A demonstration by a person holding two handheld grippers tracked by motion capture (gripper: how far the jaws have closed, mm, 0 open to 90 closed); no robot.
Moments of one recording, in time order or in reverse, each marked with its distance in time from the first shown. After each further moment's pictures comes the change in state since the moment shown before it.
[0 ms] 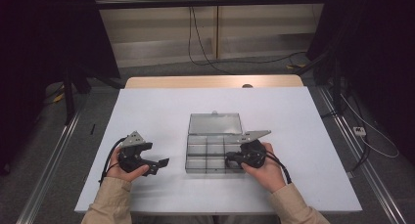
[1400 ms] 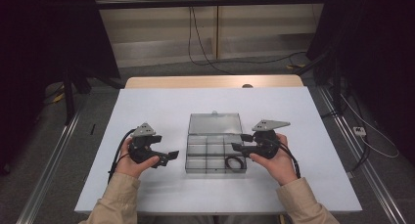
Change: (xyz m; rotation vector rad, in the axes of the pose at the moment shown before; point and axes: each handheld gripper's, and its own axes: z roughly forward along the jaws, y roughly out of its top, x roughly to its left) left arm -0.010 0.034 0.019 0.000 -0.028 -0.009; right arm -0.021 0.014 -0.034 -0.161 -0.088 0.085
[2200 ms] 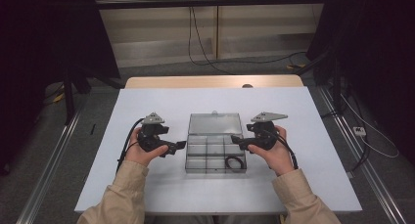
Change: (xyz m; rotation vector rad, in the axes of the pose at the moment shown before) left arm 0.004 0.029 0.021 0.011 -0.001 -0.012; right arm -0.015 0.013 0.014 -0.002 -0.097 0.039
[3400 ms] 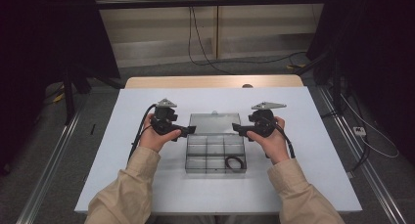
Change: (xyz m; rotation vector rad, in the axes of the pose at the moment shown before) left arm 0.012 0.039 0.041 0.010 0.032 -0.042; right arm -0.024 0.017 0.020 -0.010 -0.071 0.076
